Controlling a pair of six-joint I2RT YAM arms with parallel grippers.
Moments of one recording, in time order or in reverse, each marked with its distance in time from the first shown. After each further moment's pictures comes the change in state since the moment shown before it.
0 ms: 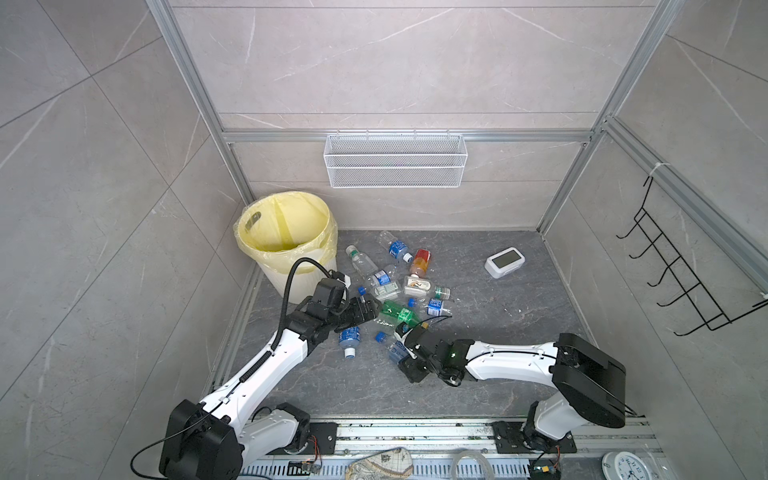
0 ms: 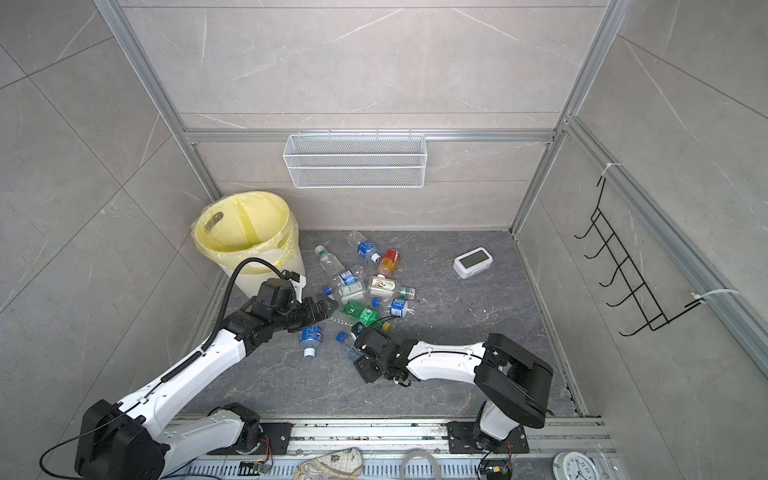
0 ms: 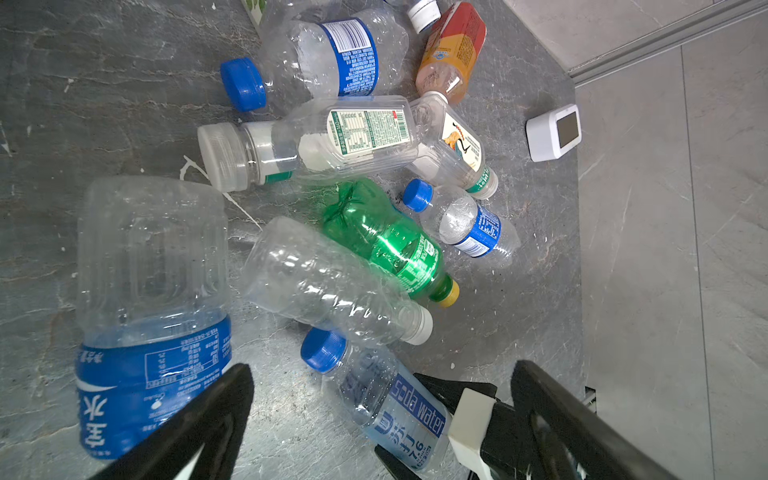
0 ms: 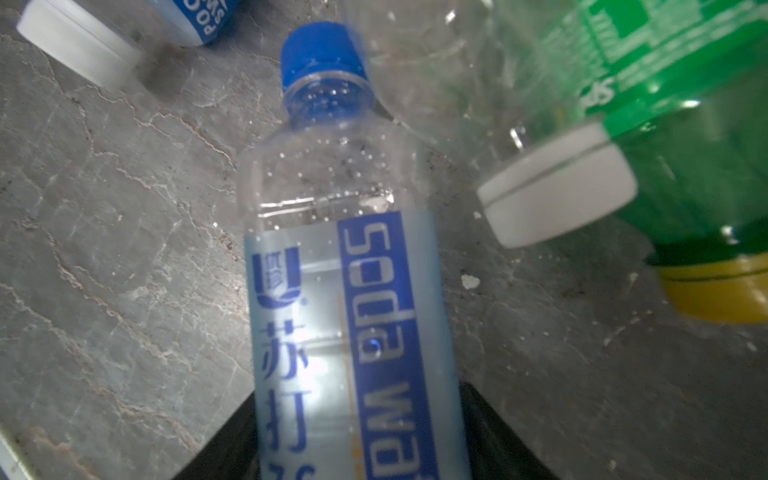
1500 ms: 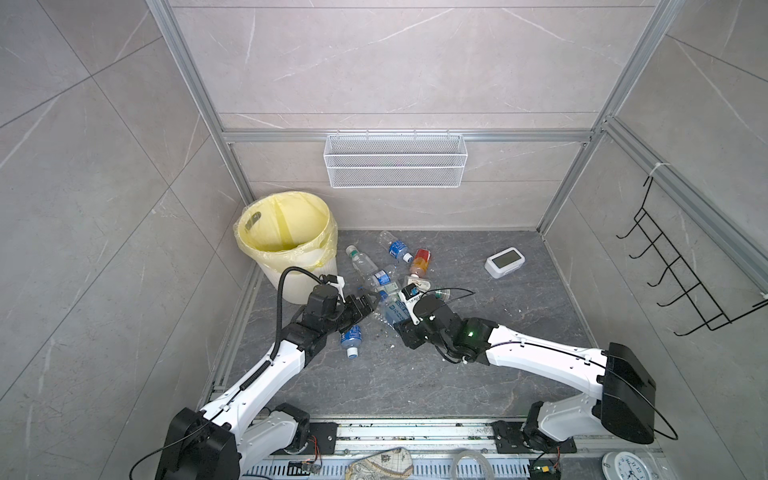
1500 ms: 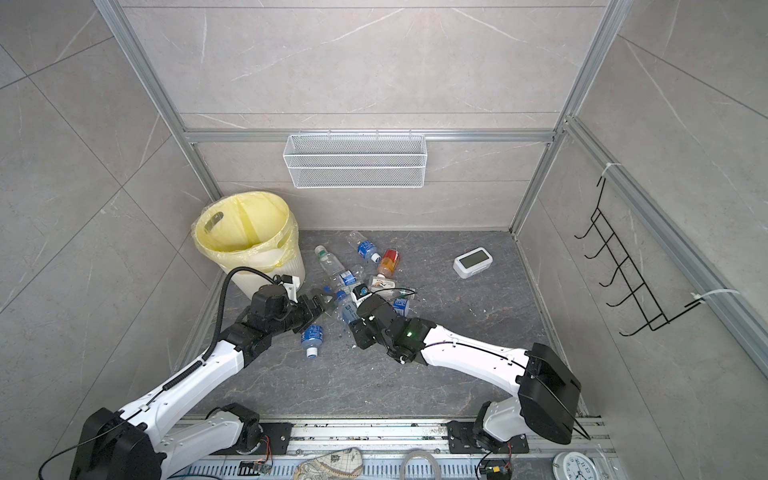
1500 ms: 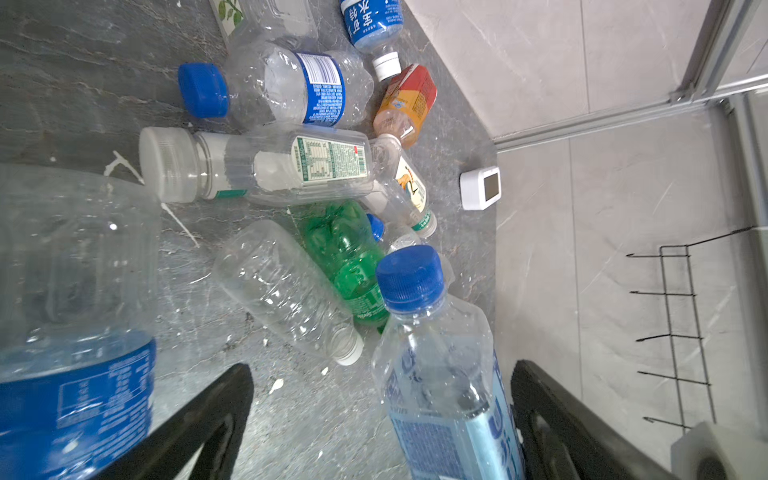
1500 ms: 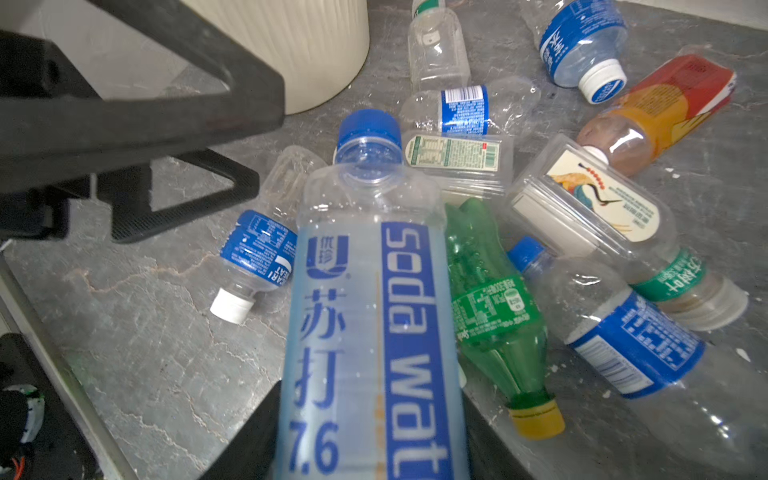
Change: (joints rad) left arm 0.029 -0.036 -0.147 0.326 0.078 -0.260; right arm -0.073 -0.147 0.214 -0.065 0.085 0.032
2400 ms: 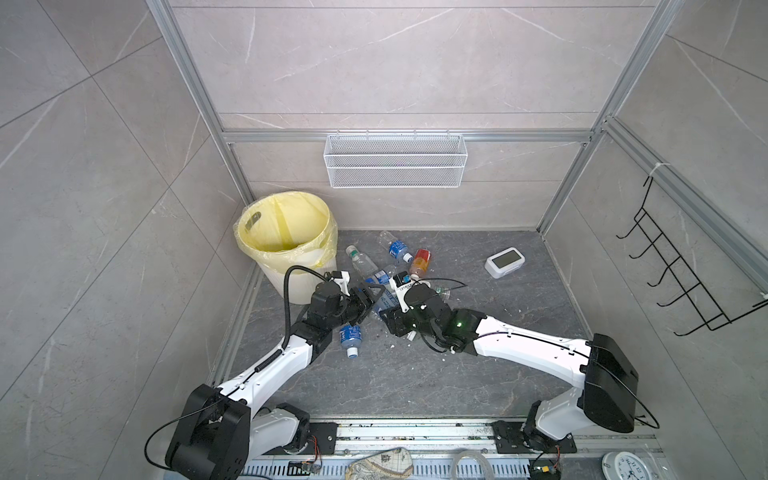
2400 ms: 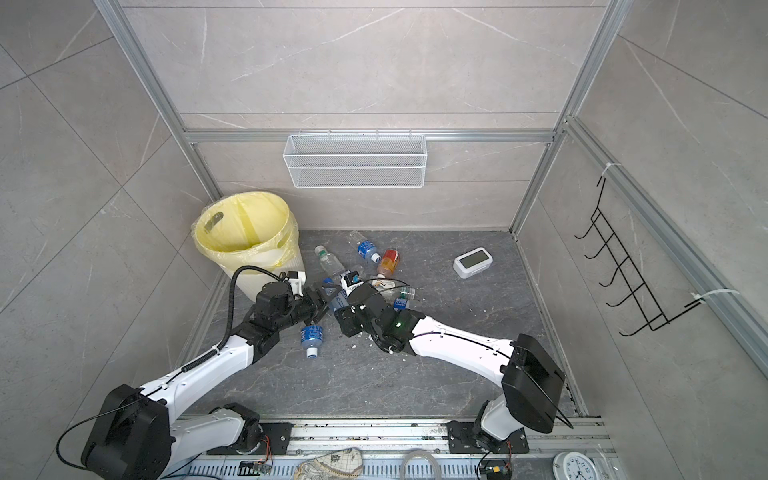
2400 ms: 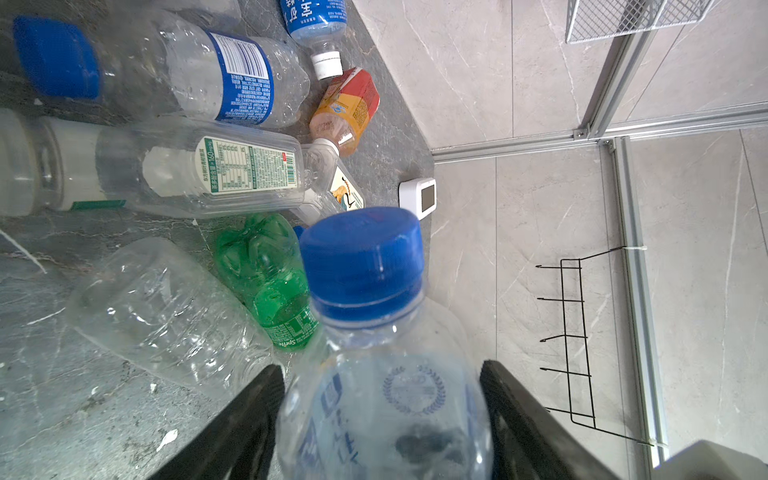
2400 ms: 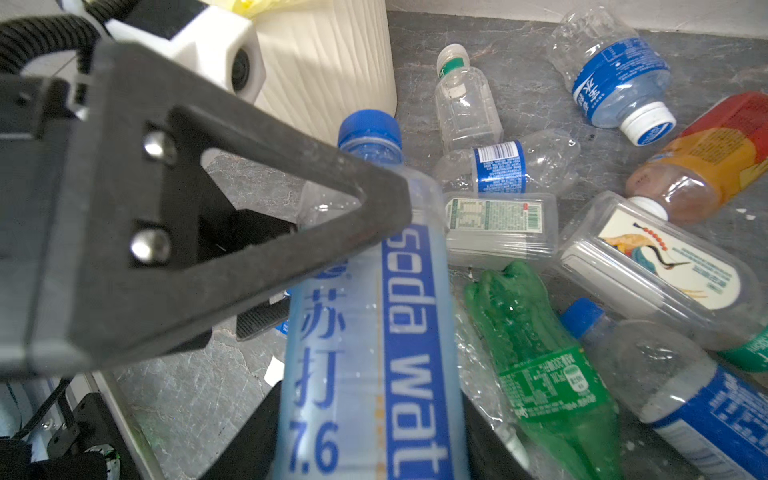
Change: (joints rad) left arm 0.000 0.091 -0.034 0.275 0.079 -0.167; right arm -0.007 0.102 0.113 0.084 -0.046 0.071
